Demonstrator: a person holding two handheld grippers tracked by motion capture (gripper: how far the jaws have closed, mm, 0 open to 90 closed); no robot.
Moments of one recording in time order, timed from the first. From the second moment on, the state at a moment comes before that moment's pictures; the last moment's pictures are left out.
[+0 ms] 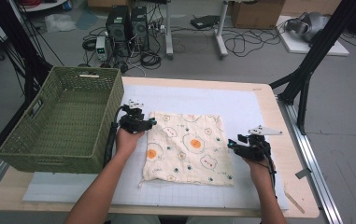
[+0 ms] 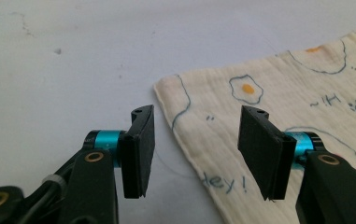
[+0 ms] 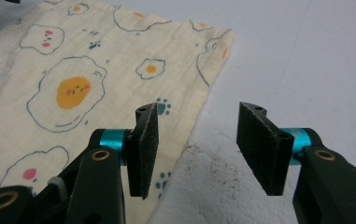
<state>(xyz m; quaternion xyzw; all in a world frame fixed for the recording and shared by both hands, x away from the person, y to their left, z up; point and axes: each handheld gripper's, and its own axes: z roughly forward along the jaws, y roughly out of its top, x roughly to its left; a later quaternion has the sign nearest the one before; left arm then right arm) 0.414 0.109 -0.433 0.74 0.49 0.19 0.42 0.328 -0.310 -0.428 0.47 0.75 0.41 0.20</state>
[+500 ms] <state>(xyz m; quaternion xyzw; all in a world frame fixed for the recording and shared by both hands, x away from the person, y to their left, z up) 0.364 0.101 -0.442 0.80 0.43 0.16 0.39 0.325 -0.296 -0.446 0.47 0.79 0.36 0.18</state>
